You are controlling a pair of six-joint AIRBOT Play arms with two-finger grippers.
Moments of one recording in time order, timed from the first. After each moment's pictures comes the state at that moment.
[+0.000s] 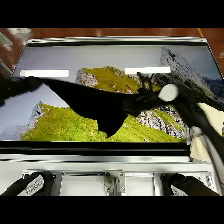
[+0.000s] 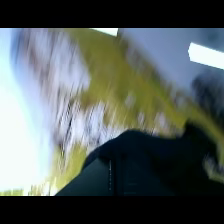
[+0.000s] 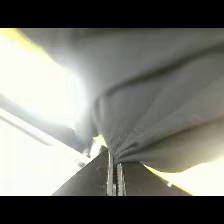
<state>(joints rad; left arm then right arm) 0.26 -1.01 1.09 0.55 -0.85 -1.01 0.38 -1.14 1.22 -1.08 1.14 1.56</state>
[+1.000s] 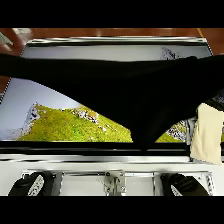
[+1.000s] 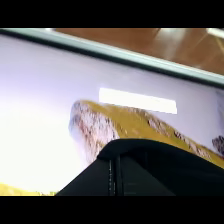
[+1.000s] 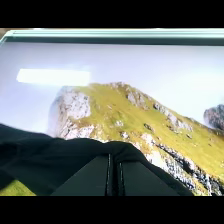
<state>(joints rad) 0.26 -0.69 1.55 1.17 -1.25 -1.60 0.38 -0.71 1.72 -1.60 1.36 1.76</state>
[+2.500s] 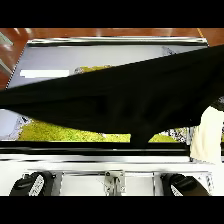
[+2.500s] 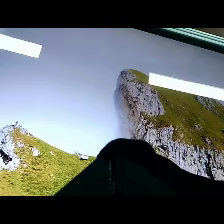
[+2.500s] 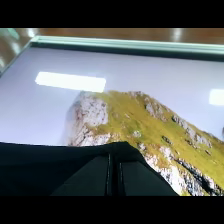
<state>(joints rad) 0.26 -0.59 1.71 1.39 -1.54 -1.64 0.38 -0.80 1.95 -1.53 1.46 1.72</state>
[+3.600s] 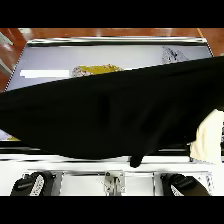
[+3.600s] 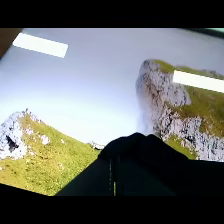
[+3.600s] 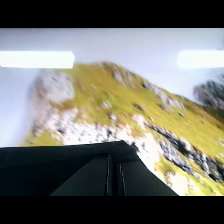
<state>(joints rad) 0.26 -0.48 1.51 1.49 -1.53 -1.62 0.38 -0.89 1.96 -1.69 1.59 1.76</state>
